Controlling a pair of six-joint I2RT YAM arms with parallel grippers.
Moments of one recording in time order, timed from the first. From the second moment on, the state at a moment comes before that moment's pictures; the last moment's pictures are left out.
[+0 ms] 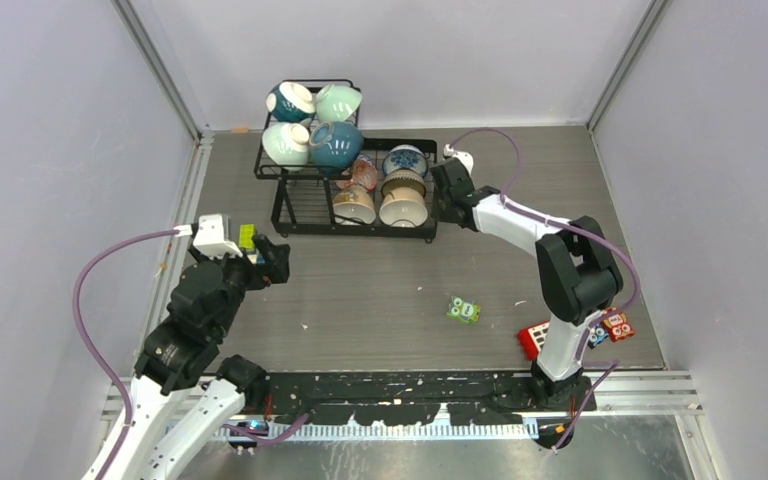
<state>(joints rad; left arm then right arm) -0.49 0.44 0.78 -0.58 -0.34 -0.37 0.48 1.83 1.26 -0.25 0.26 0.51</state>
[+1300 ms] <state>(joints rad) -0.49 0.43 0.78 -0.57 -0.34 -0.37 0.36 1.44 0.91 -0.47 0.33 0.56</state>
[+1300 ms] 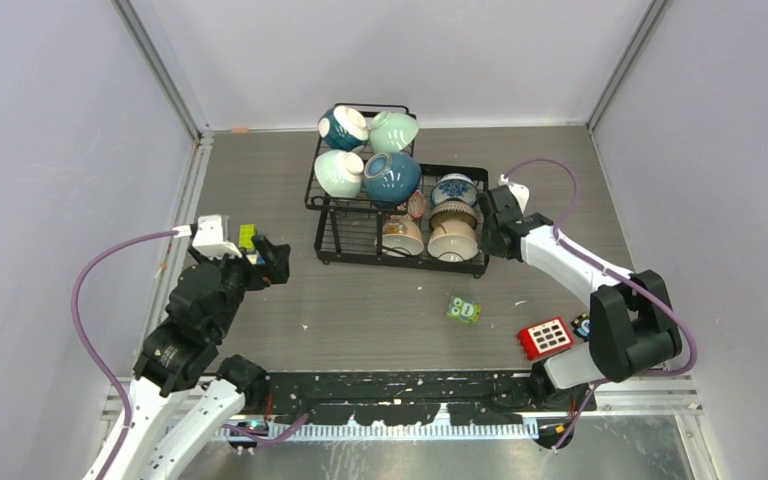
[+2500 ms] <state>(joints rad) -0.49 0.60 0.80 -0.52 -0.24 -0.33 0.33 0.75 0.95 -0.16 -0.19 0.80</state>
